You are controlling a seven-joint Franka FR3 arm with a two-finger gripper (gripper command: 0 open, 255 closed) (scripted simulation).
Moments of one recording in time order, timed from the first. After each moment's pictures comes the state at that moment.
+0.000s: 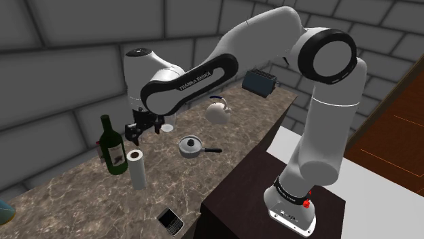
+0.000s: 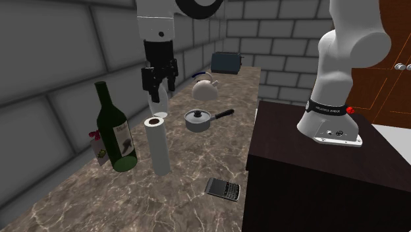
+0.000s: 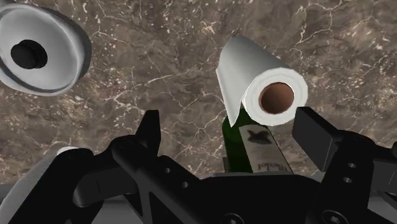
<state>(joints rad) 0.19 0.26 0.37 -1.94 -0.17 2.20 0.63</state>
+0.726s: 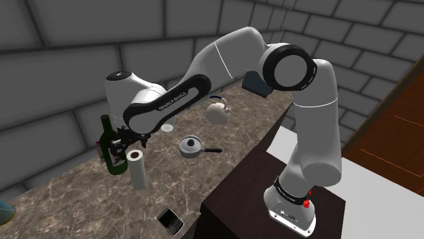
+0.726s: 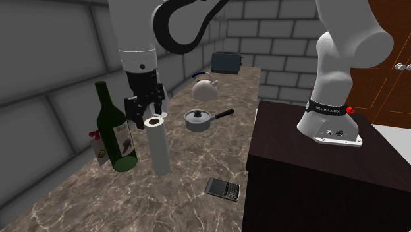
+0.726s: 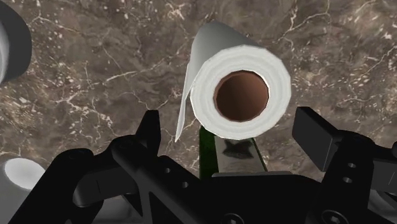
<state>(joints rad) 0.27 0.51 0.34 -1.76 -0.26 2.24 0.71</state>
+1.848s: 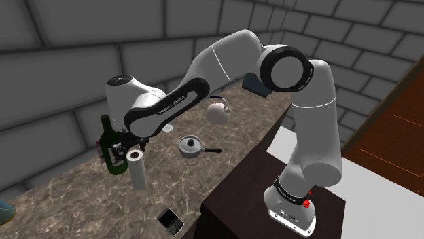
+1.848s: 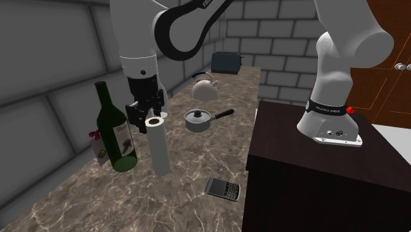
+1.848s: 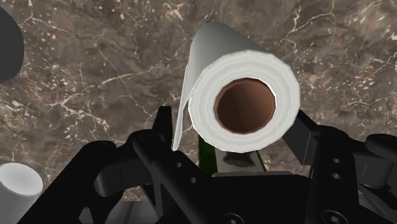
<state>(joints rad) 0.28 0.54 0.34 -1.77 -0.27 2.27 0.72</state>
